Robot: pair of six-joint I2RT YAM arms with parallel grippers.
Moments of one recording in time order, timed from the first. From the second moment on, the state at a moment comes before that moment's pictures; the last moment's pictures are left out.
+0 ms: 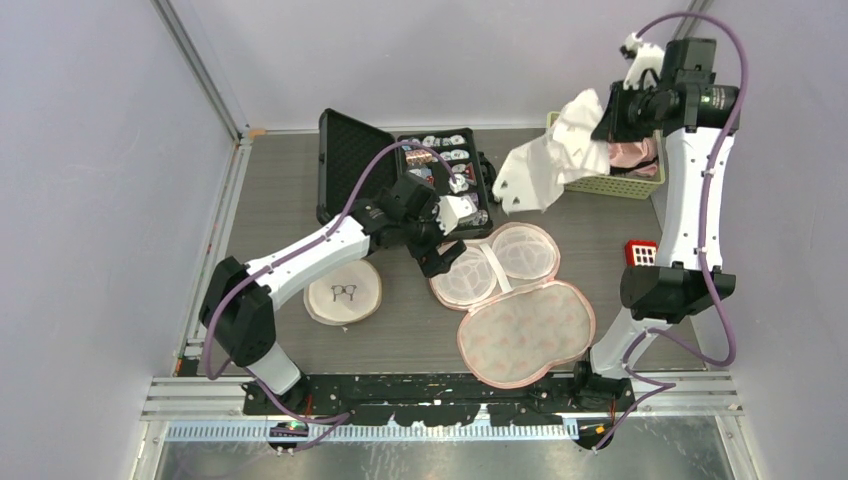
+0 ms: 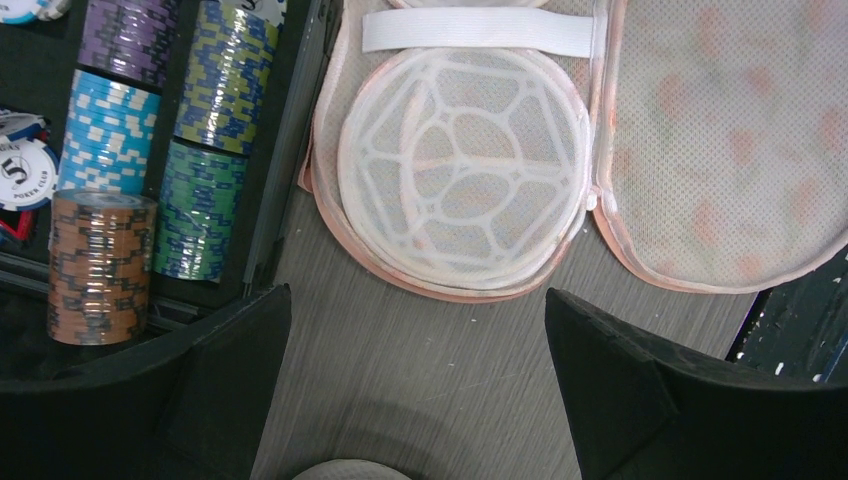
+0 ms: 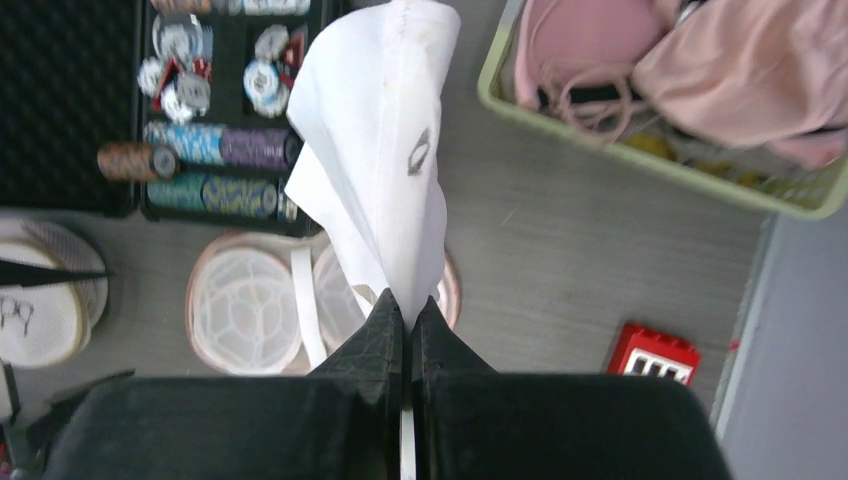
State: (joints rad) left arm -0.76 1.61 1.33 -0.55 0.28 0.30; right arm -0.15 1.75 2.22 -1.29 -0.36 -0.13
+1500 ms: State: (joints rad) left arm -0.75 1.55 1.26 -0.56 0.28 0.31; right arm -0.37 2.10 2.57 -0.86 0.22 -0.34
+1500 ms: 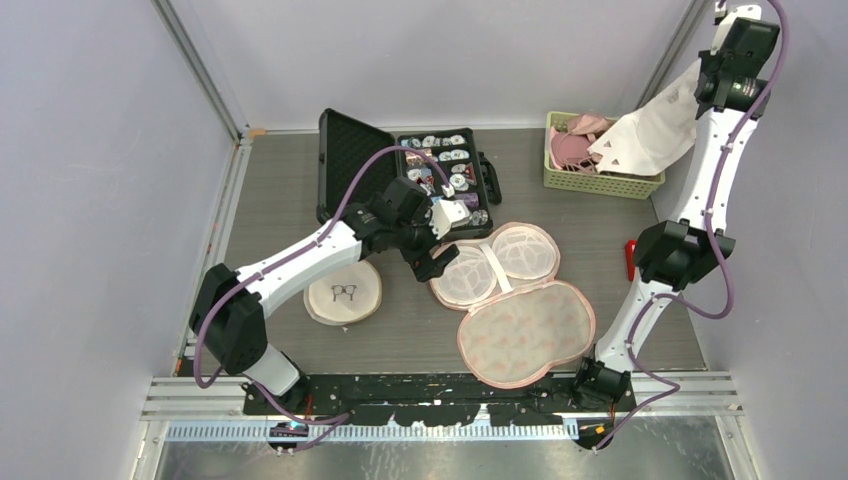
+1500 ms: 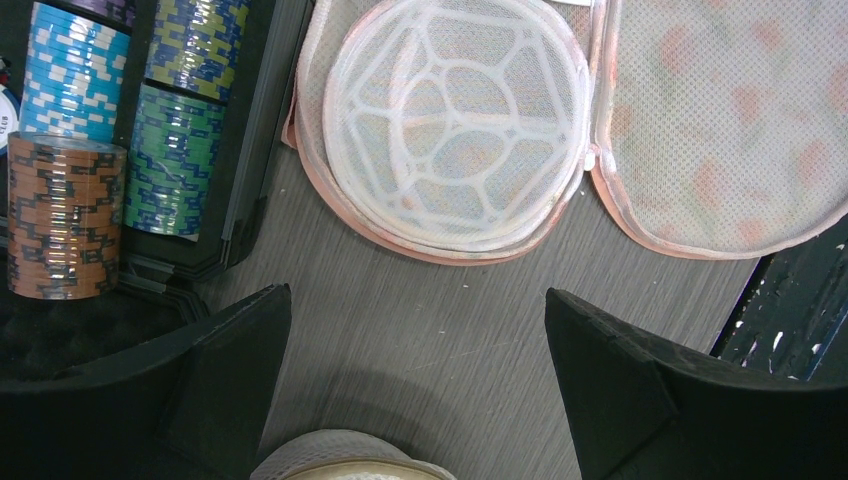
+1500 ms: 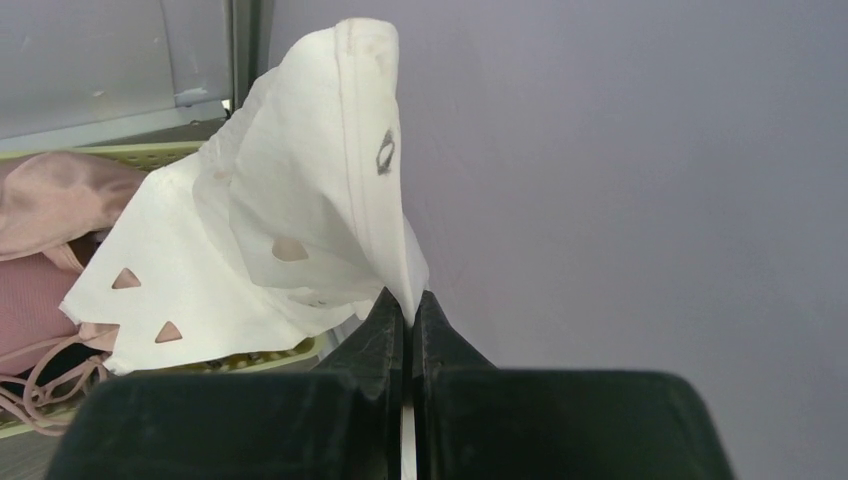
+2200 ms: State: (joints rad) left arm -0.72 1.55 1.26 -0.61 0.28 0.28; right arm -0.13 2.20 2.37 -0.70 0.33 -0.34
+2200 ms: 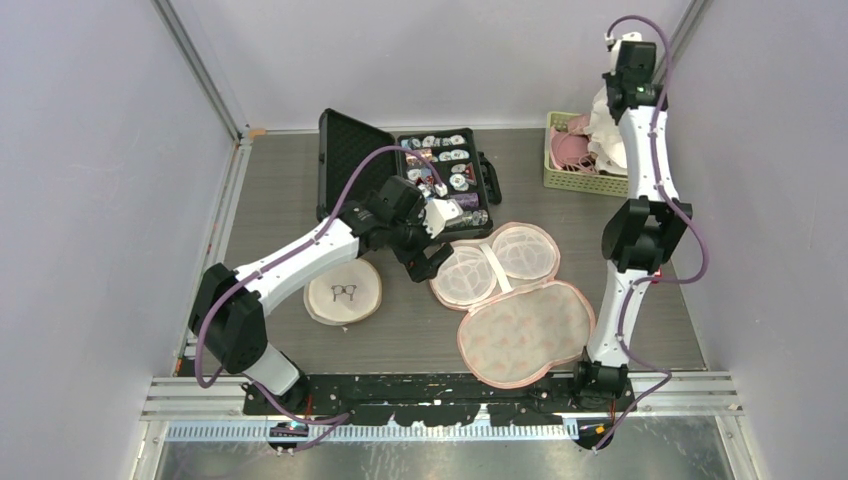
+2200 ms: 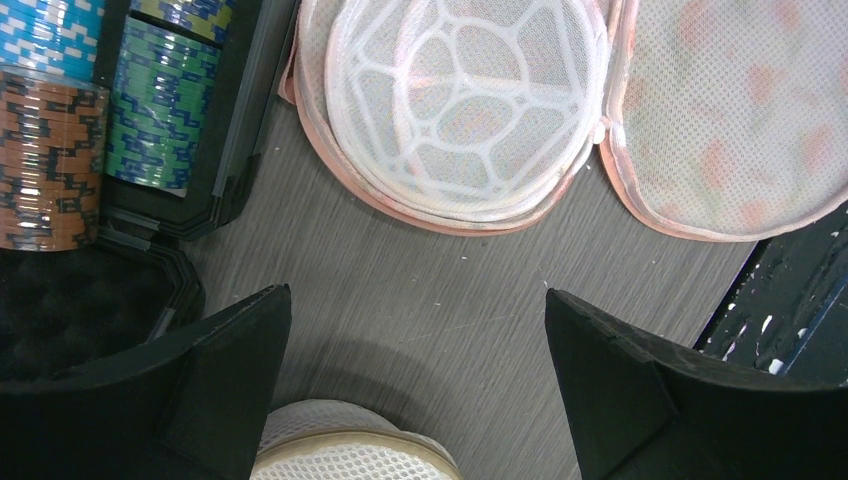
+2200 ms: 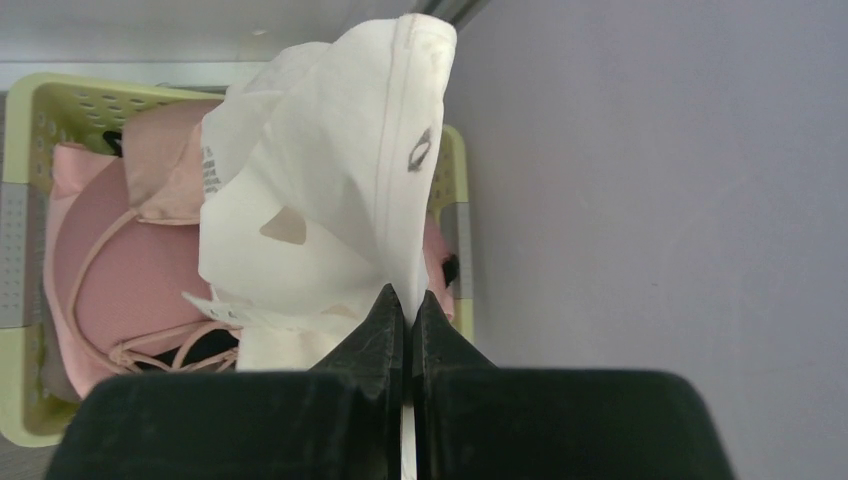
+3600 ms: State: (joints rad) left arm -0.65 1.53 1.23 -0.62 0.28 0.26; right arm 0.12 2.41 2.18 -0.43 0.53 -0.66
